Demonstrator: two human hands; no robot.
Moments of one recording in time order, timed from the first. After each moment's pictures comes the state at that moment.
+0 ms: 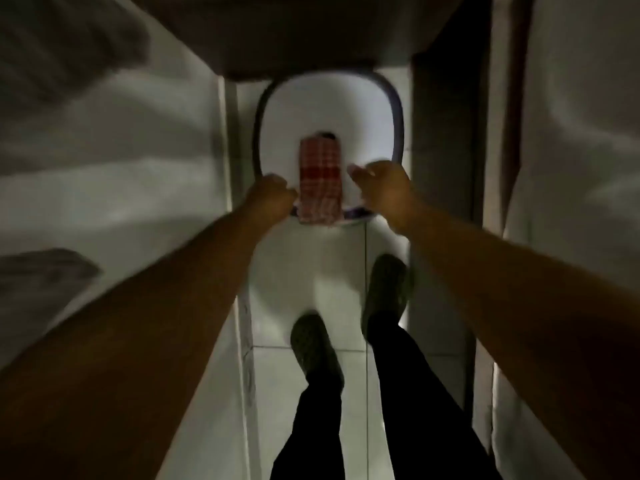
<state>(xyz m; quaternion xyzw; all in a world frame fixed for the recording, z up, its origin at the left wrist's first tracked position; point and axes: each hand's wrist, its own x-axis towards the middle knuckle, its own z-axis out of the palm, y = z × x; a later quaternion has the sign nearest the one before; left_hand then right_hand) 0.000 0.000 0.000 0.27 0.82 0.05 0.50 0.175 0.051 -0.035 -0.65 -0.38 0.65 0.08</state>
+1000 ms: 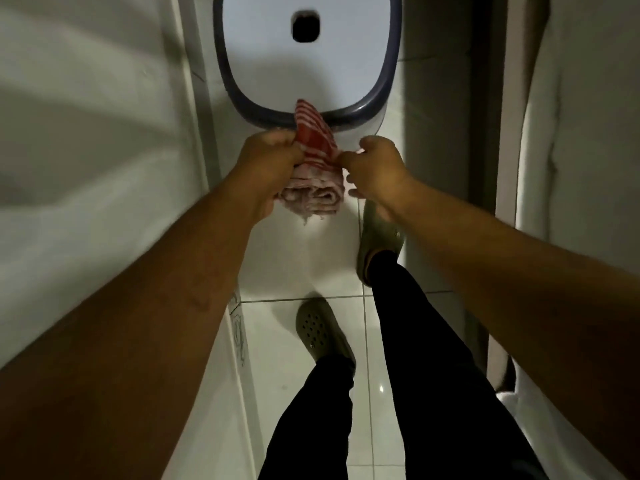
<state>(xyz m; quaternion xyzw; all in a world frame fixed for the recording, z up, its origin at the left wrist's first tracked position) 0.039 -0.110 -0.021 0.18 0.74 0.20 0.61 0.194 -0.077 -0.041 -0.66 -0.36 0.66 0.03</state>
